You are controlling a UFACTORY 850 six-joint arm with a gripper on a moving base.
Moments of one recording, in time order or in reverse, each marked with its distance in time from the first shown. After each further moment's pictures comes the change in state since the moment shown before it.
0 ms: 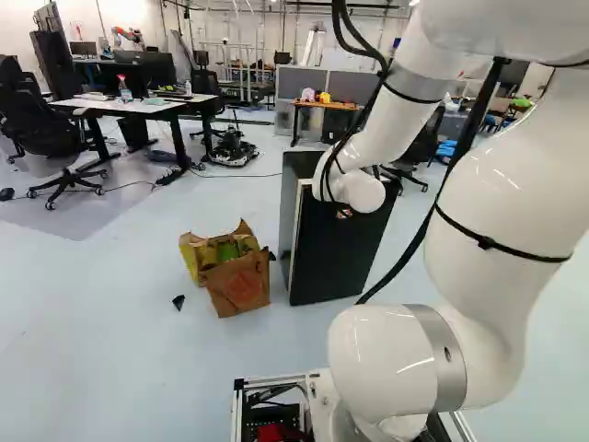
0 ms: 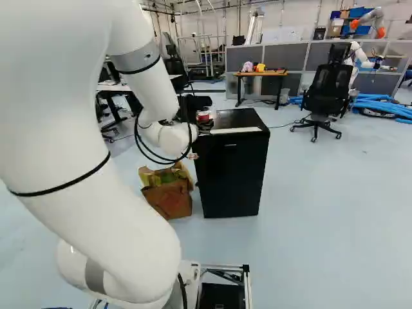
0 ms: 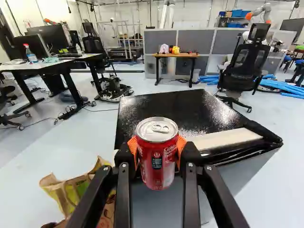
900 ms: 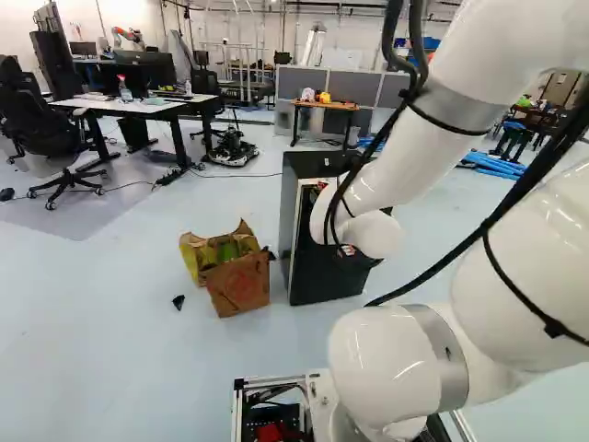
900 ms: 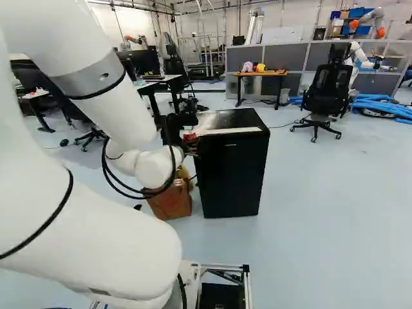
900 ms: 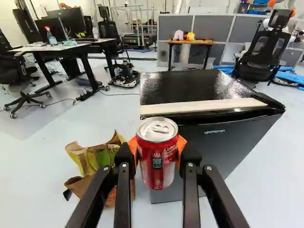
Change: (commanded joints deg) arm 4.0 13.9 16.4 -0.9 -1.4 0.0
